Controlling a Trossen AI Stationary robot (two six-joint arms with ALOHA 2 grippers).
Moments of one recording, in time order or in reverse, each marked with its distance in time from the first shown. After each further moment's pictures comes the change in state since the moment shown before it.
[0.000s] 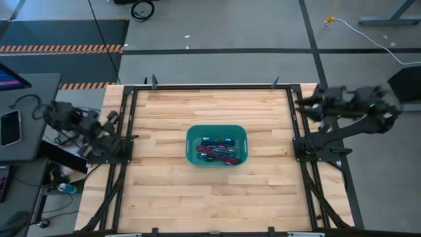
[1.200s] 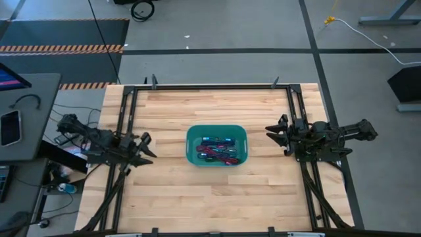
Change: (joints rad) left arm 0.002 -0.134 -0.804 0.888 -0.090 -0.102; right arm 0.000 -0.346 -0.987 0.910 -0.044 0.034
